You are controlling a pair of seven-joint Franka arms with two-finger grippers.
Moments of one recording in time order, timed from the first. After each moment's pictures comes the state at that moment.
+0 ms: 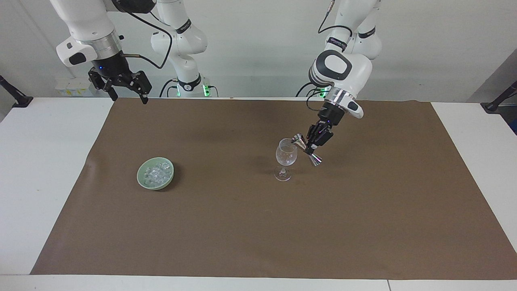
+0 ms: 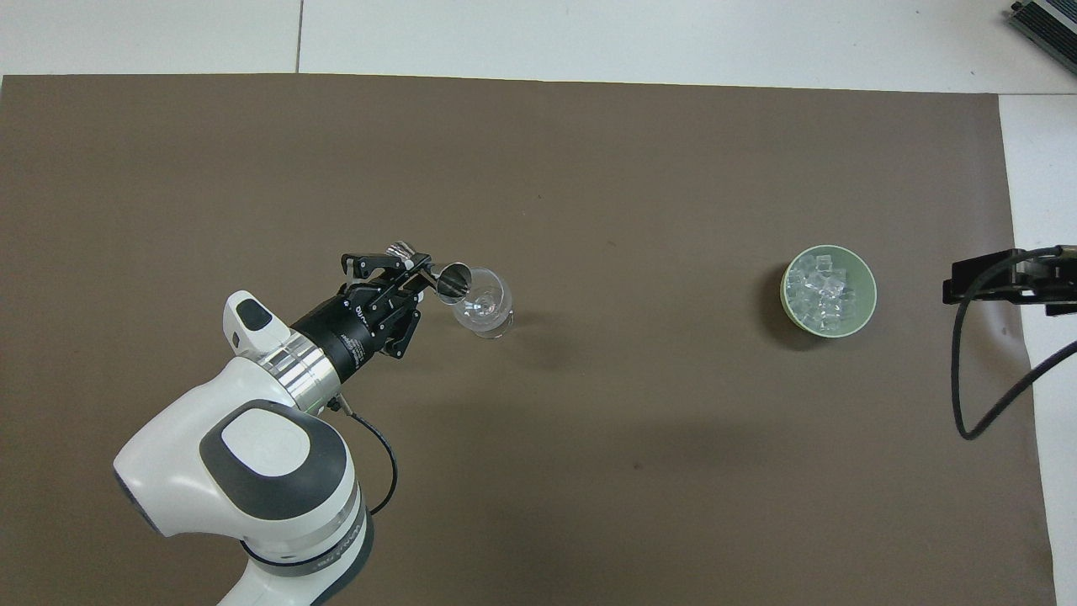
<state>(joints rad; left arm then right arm) -0.36 -0.05 -0.23 -2.23 -1.82 3.02 -0.29 0.06 -0.08 -0.08 -1.61 -0.02 1.55 0.11</state>
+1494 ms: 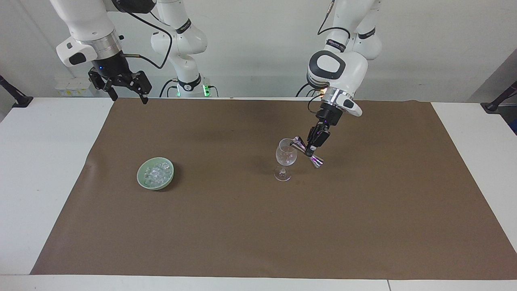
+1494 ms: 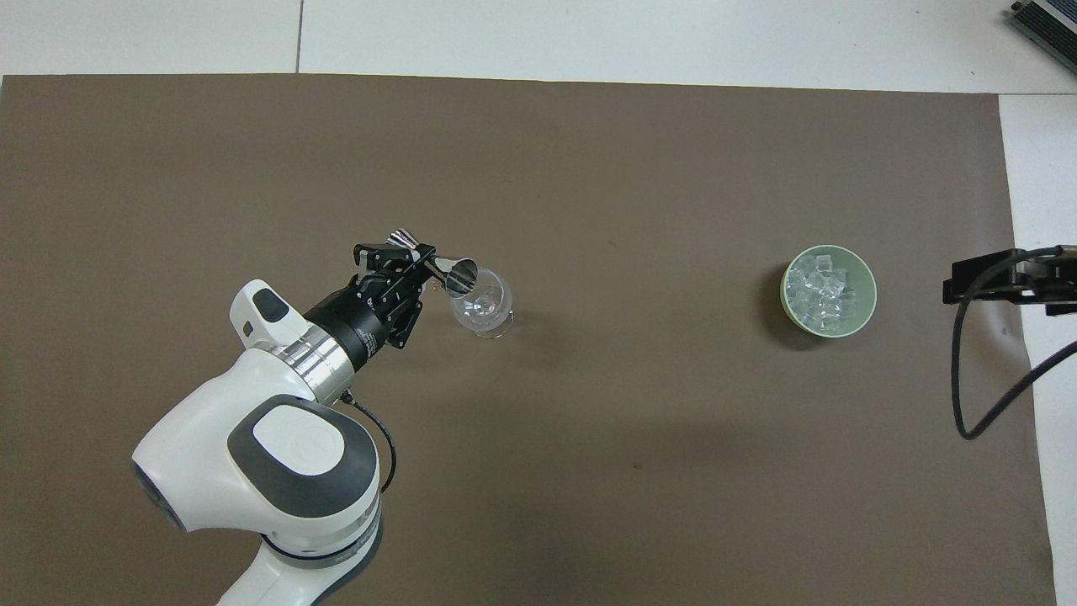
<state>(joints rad) -0.39 -0.01 -0.23 -2.19 -1.73 3.11 -0.26 0.06 -0.08 -0.08 -1.61 -0.02 1.55 0.11</state>
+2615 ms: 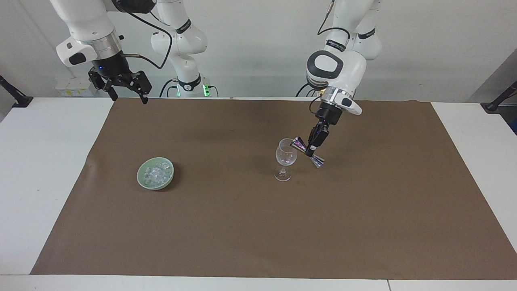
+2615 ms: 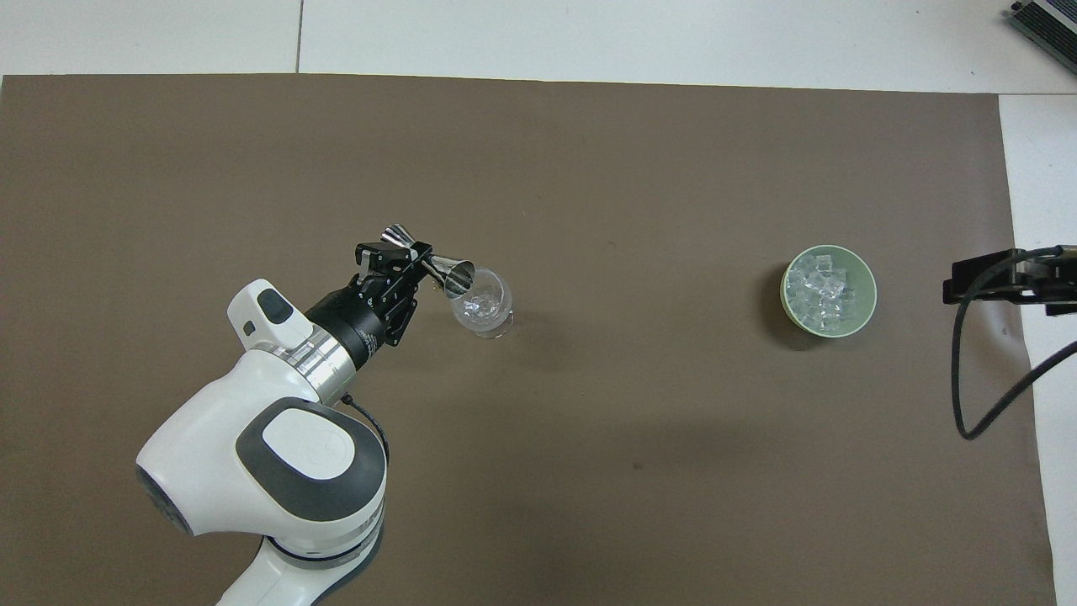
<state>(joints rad) -0.40 -0.01 -0.23 -2.19 -1.67 3.15 -0.24 0.06 -0.08 -0.08 -1.61 -0.02 1.55 0.11</state>
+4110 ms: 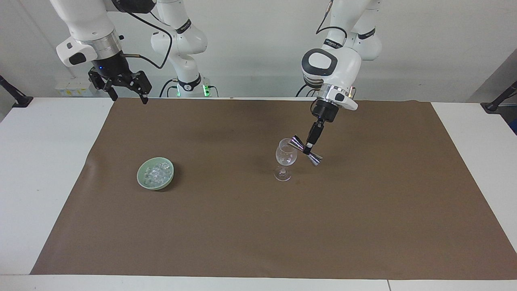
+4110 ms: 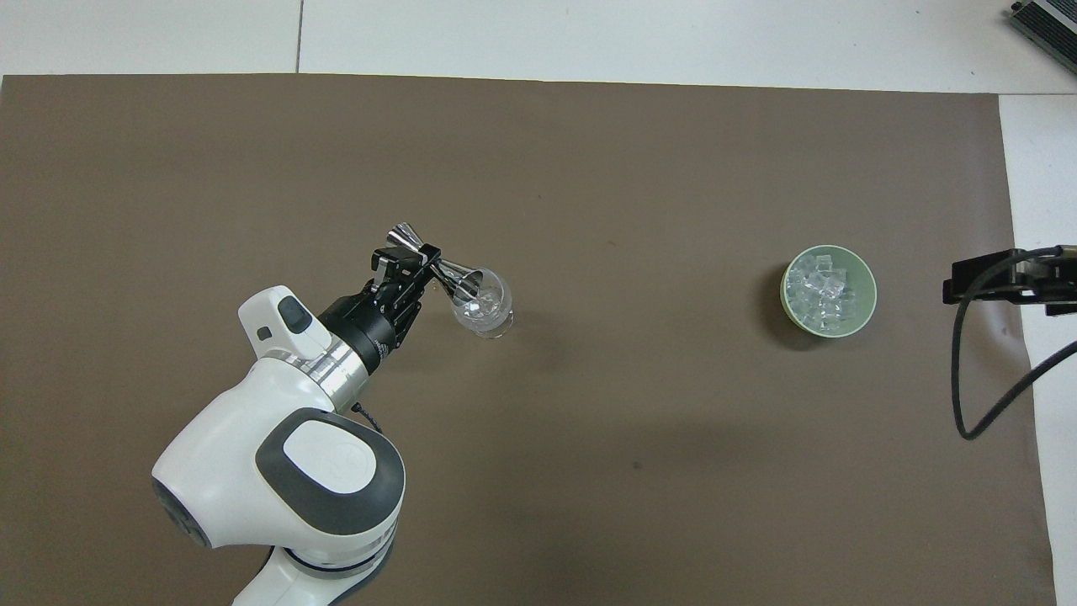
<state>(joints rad) -0.44 -0.01 -0.24 -2.18 -1.65 3.21 -0.12 0.06 -0.08 -0.08 -1.61 -0.02 1.55 0.11</state>
